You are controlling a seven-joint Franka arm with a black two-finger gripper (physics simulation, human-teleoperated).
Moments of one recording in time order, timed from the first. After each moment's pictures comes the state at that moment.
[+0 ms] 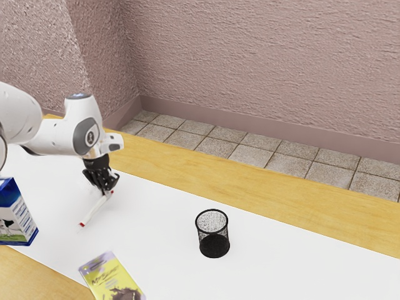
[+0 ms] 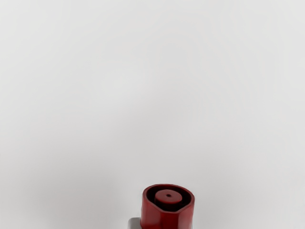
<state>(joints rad) -0.05 0.36 0.32 -2.01 -0.14 2.29 0.32</state>
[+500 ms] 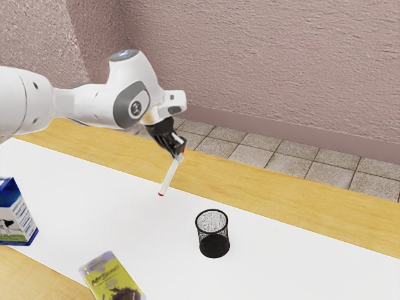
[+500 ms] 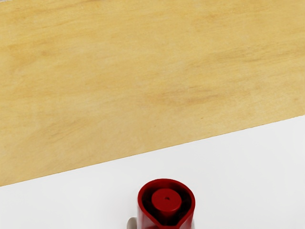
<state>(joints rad) -0.39 0.21 0.30 -1.90 -0.21 2.33 0.26</state>
